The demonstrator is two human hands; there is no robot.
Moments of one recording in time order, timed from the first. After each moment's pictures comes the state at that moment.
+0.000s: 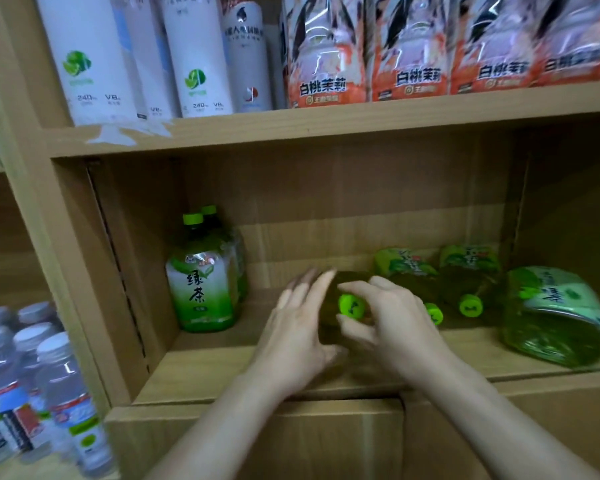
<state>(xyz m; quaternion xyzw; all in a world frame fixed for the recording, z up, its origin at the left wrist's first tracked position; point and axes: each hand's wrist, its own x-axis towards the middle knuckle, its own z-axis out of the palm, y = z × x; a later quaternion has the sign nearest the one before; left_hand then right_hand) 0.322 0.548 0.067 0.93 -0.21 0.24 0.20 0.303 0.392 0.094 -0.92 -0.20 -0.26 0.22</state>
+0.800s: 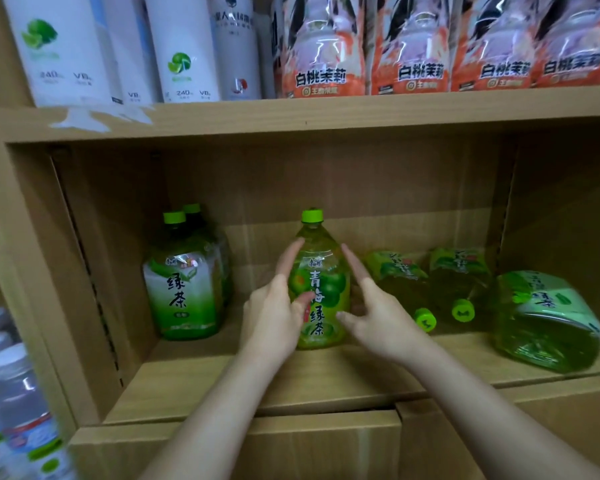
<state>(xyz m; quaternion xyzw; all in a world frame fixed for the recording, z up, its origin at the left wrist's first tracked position) 0.357 0.551 0.075 0.89 -0.10 0.30 0.34 0.349 0.390 0.079 -0.88 -0.18 -0.13 0.43</state>
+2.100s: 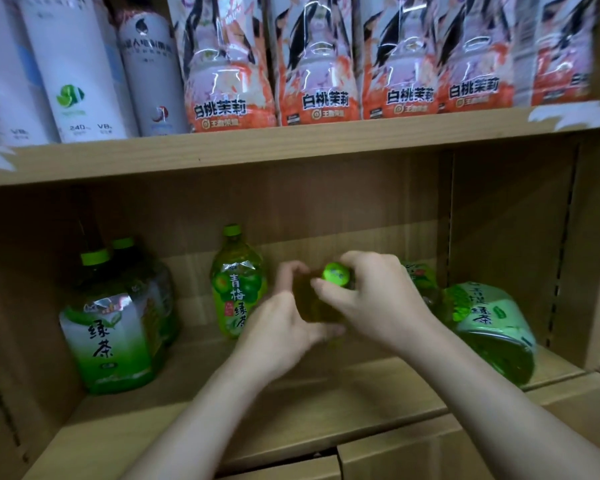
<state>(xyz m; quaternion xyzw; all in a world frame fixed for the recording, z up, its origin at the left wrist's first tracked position) 0.366 0.475 0.111 0.88 -0.21 0.20 0.37 0.339 0.331 0.141 -0.89 -0.14 -0.33 0.27</state>
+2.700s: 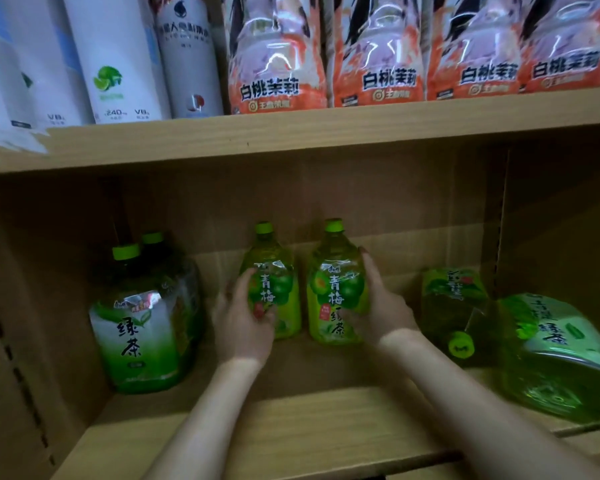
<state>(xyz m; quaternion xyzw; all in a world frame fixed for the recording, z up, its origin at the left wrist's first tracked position) 0.423 0.542 0.077 0.85 0.01 0.34 0.41 0.436 0.351 0.078 -0.91 -0.02 -0.18 0.37</state>
